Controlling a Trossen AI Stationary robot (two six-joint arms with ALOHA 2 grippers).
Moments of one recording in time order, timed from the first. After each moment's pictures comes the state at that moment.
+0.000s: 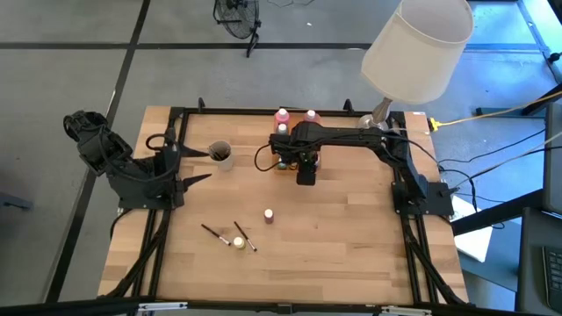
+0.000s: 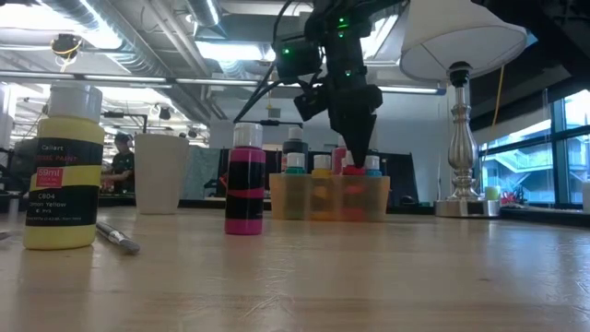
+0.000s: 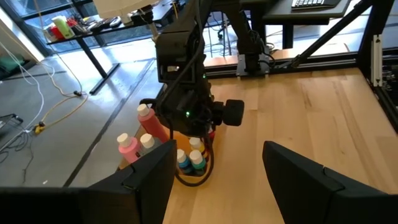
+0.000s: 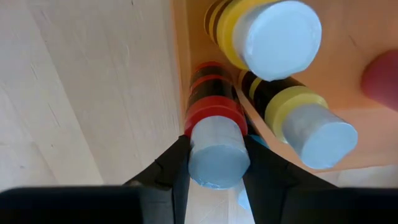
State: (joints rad) left arm -0.68 0.98 1.42 -1.08 -0.92 -0.31; right arm -0.17 2.16 1.89 -1.41 0.09 -0.09
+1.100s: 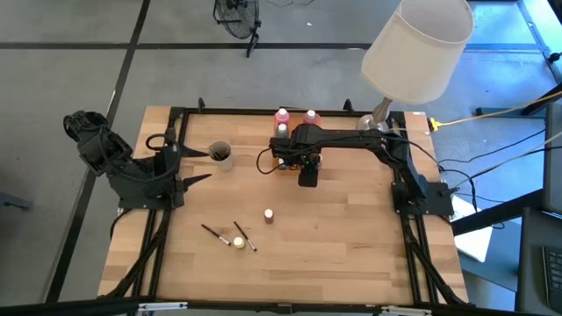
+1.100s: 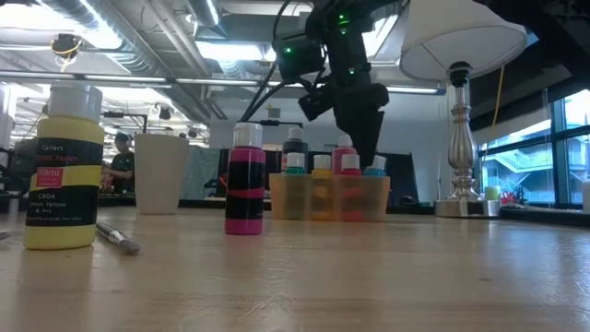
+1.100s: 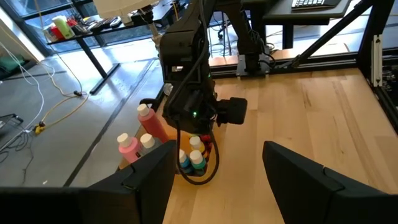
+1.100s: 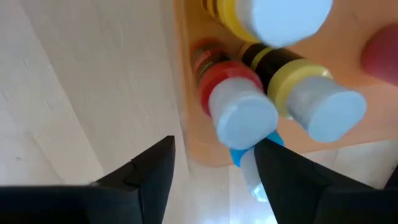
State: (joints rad) left arm -0.68 0.98 1.42 -1.08 -0.92 -0.31; right arm -0.15 2.16 1.89 -1.46 0.13 -0.03
